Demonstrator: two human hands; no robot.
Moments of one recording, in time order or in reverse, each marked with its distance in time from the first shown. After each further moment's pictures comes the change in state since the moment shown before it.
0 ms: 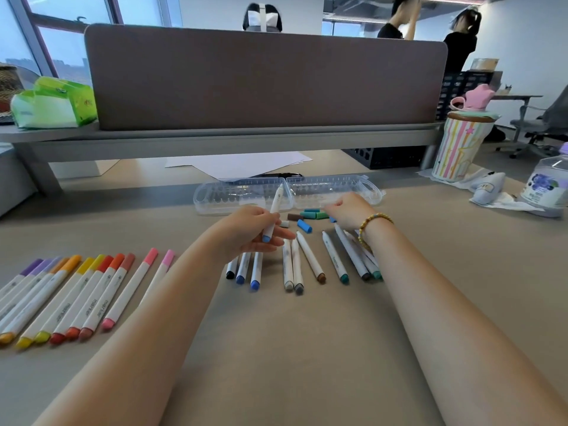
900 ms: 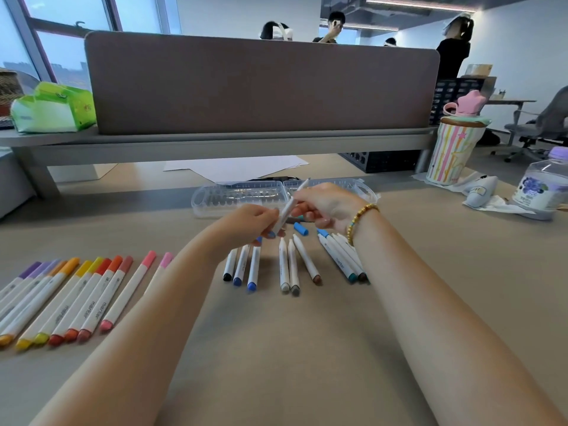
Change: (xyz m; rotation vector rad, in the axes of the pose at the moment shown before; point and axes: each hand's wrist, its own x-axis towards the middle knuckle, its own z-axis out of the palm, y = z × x) left_hand -0.004 0.006 0.000 0.356 0.043 0.192; right_hand -0.030 -0.042 -0.013 0.647 -0.319 -0.054
